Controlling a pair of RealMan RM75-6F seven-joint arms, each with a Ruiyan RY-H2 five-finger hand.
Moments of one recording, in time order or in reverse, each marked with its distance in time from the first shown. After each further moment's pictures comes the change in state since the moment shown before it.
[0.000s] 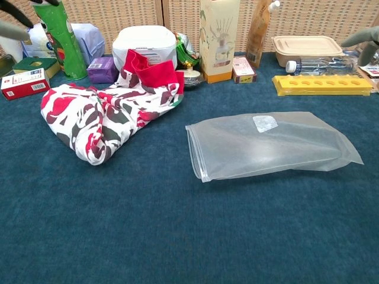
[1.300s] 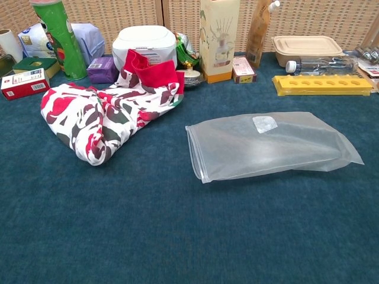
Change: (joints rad) left arm 0.543 -0.125 0.283 0.186 0.259 0.656 0.234; right arm -0.371 0.051 0.068 -0.054 0.367 0.191 0.020
